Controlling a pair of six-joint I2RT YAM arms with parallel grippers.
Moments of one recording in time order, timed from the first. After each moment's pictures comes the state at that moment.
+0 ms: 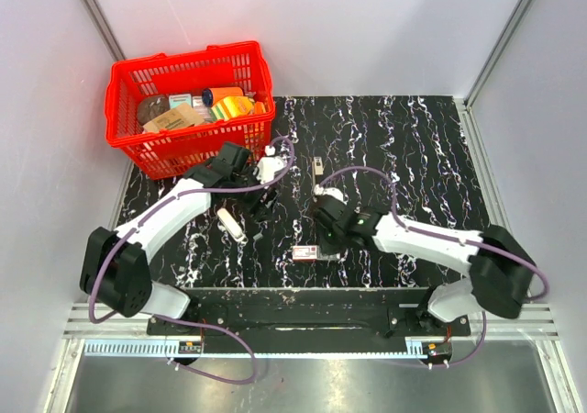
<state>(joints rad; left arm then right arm) -0.47 1.40 1.05 -0.64 0.41 0.31 0.97 1.47 0.91 -0.54 0.11 0.70</state>
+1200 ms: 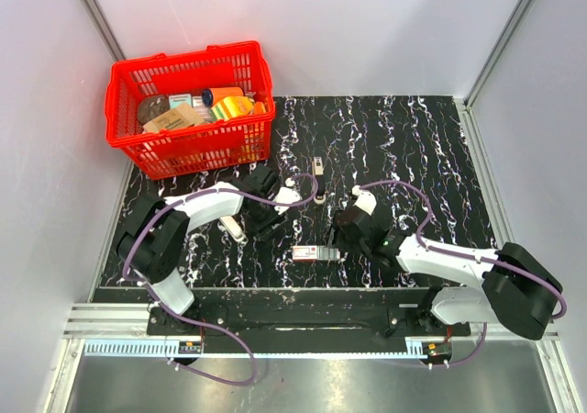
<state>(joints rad) -0.60 1.67 0.98 -0.58 0.15 0.40 0.90 1.25 0.55 -0.08 0.29 0.89</state>
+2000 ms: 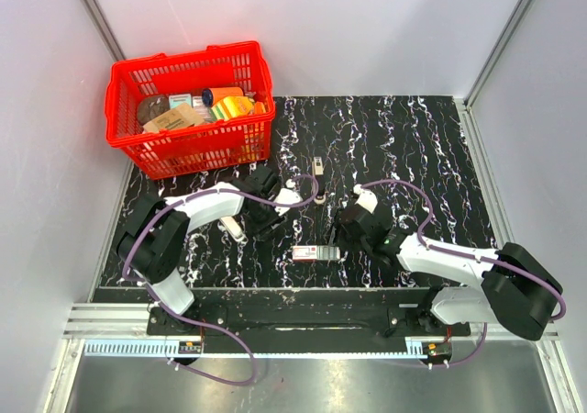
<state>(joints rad) -0.60 1.67 0.98 -0.59 0.15 0.40 0.87 1.26 0.55 -0.07 0.27 0.89</state>
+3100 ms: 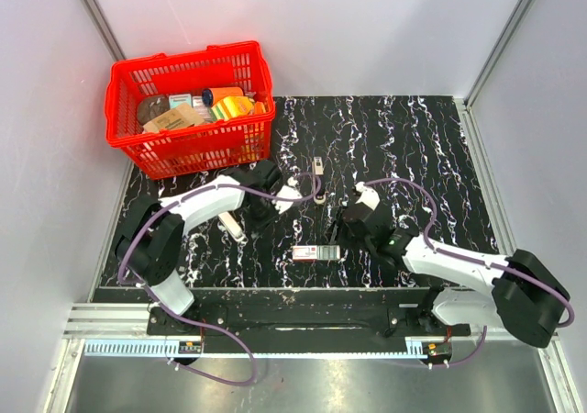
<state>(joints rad) -0.62 1.66 1.05 -0.77 0.14 0.41 0.86 1.21 0.55 -0.07 0.25 0.89</state>
